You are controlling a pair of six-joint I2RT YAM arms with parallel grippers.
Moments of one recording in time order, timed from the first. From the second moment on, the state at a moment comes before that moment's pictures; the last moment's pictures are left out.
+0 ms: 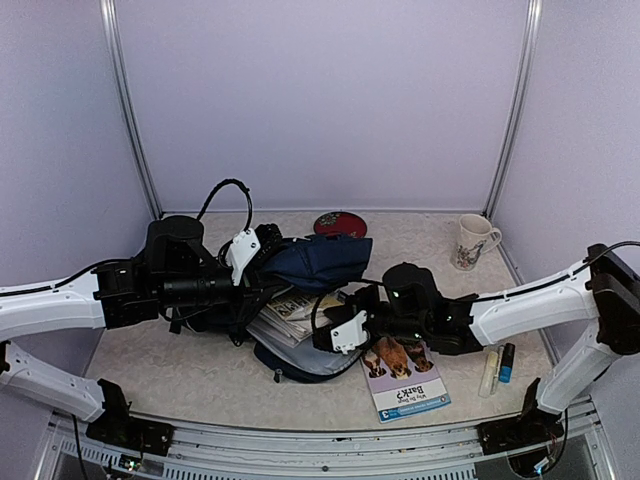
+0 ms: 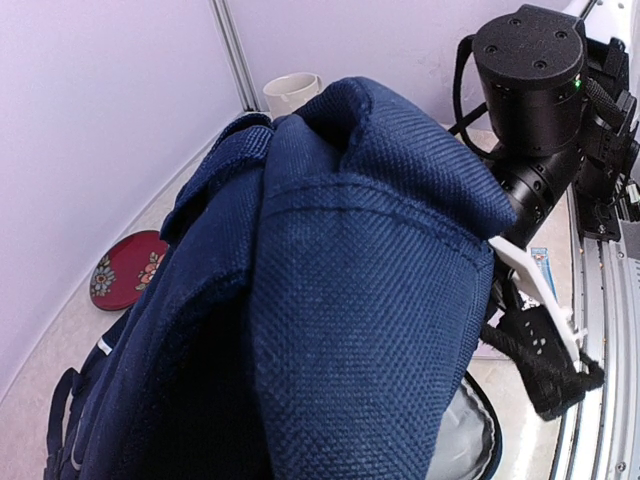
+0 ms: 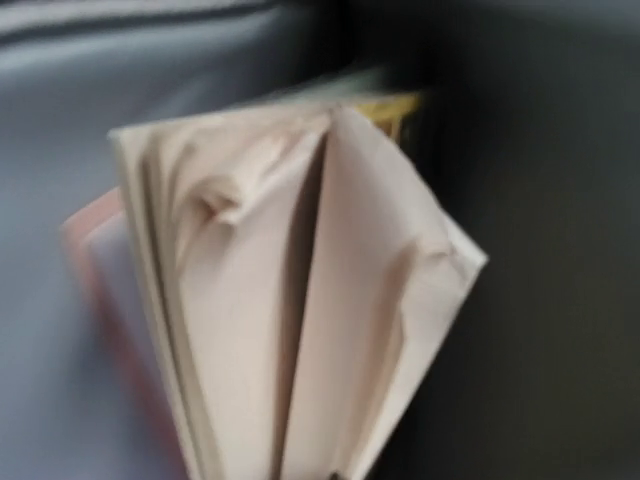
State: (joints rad) left arm -0.97 1.15 0.85 -0.03 0.10 0.22; right arm 1.06 1.53 0.74 0.40 0.02 -1.20
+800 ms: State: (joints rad) left arm -0.98 1.15 0.85 -0.03 0.10 0.22; right arm 1.10 1.52 0.86 0.35 -0.05 -1.06
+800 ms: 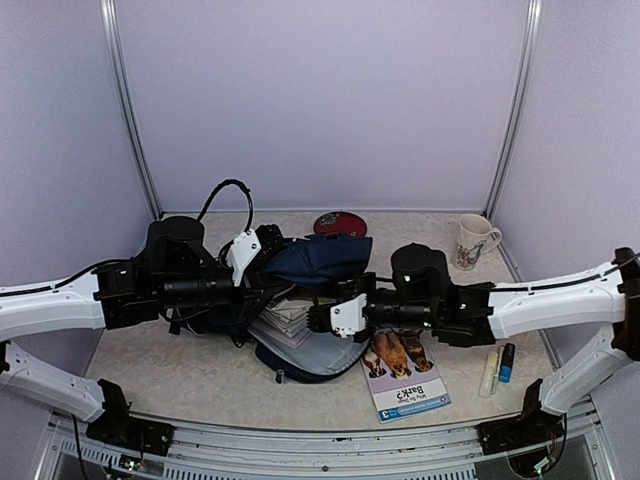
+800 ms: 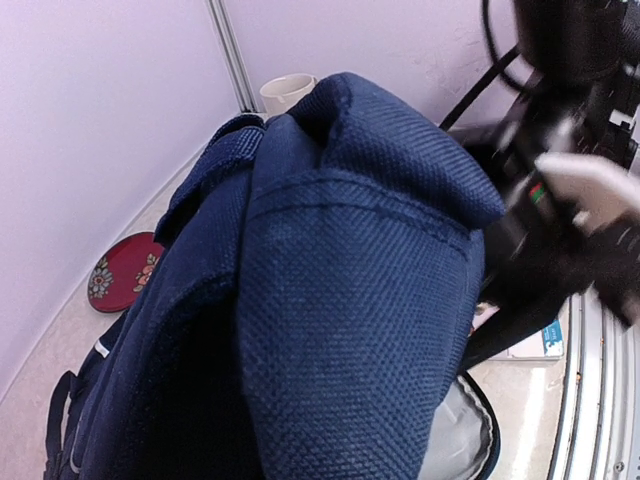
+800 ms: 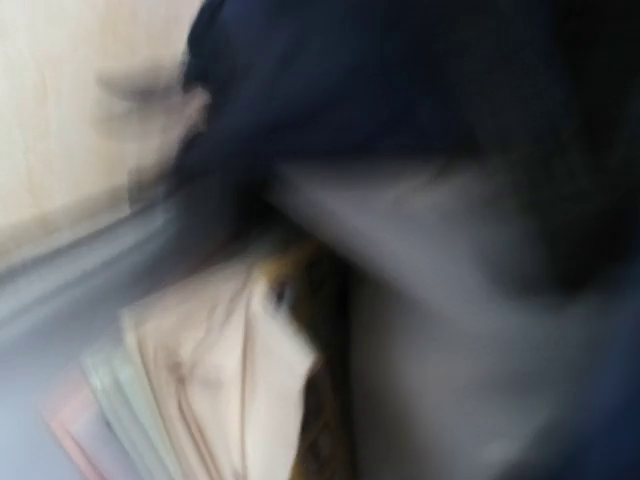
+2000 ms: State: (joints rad) left arm -1.02 1.17 0.85 -0.04 0.08 0.22; right arm 0.89 0.92 0.32 -0.38 -0.04 0.88
